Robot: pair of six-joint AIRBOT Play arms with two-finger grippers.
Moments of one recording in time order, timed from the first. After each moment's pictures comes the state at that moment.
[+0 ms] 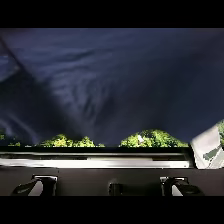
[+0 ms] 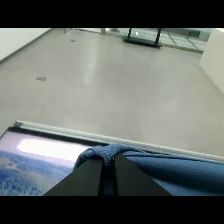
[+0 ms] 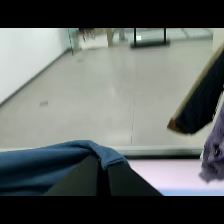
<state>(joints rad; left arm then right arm) 0.30 -0.79 1.96 1.32 -1.22 -1.65 -0.10 -0.93 2.07 -1.32 1.16 1.62</state>
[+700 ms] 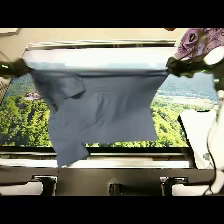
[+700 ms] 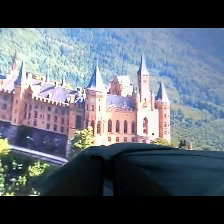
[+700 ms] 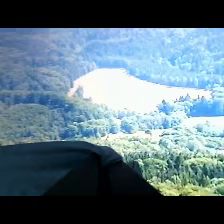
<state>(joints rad) 0.22 -1.56 1.69 1.17 -1.05 -1.45 -0.09 -1.64 1.75 -1.23 1.06 1.63</state>
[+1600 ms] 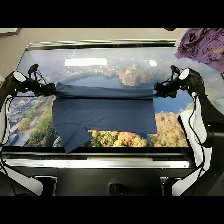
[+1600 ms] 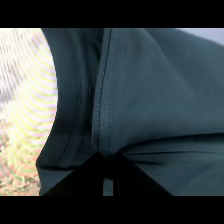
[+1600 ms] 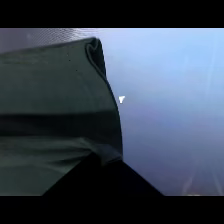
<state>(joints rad) 0.19 -1.87 1.70 1.18 -1.12 -1.40 -0.10 -1.90 1.74 -1.23 1.19 1.61</state>
